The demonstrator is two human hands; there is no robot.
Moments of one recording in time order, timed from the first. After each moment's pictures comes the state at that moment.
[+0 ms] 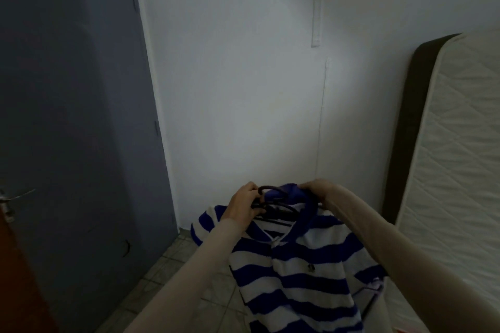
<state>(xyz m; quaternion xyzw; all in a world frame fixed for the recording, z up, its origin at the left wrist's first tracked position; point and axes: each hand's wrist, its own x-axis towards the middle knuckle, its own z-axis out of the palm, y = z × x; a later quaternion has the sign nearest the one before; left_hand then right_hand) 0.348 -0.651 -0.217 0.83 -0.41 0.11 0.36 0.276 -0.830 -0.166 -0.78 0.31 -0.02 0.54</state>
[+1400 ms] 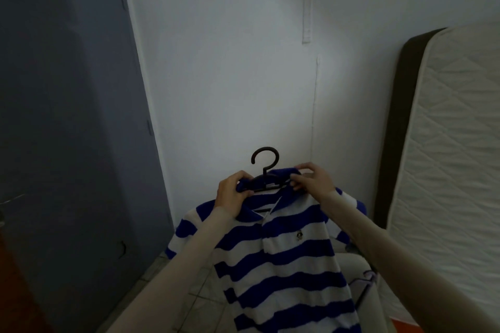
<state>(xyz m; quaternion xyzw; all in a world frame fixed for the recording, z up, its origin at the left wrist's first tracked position) 0.345 -0.650 -0.198 0.80 -0.33 0.08 0.50 0.258 -0.833 -0.178 -0.77 0.17 -0.25 0.56</state>
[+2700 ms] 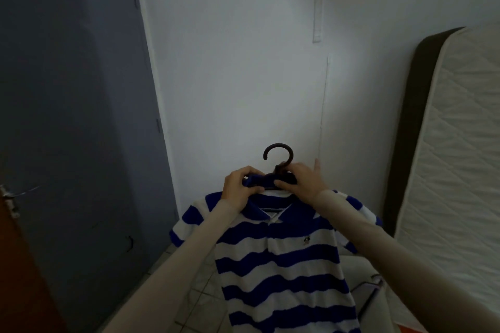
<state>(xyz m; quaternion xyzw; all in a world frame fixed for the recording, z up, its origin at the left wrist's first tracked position) 0.346 -0.646 -0.186 0.77 -0.34 0.05 0.54 0.270 -0.808 -0.164 -0.97 0.06 -0.20 0.11</state>
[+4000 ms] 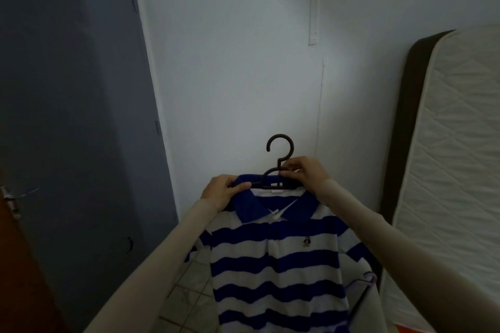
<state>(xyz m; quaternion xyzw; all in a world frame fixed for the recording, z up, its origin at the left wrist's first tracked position) 0.353 -0.620 -0.182 0.82 -0.33 -0.03 0.46 0.255 -0.823 -0.142 -0.93 0.03 -0.20 0.30</state>
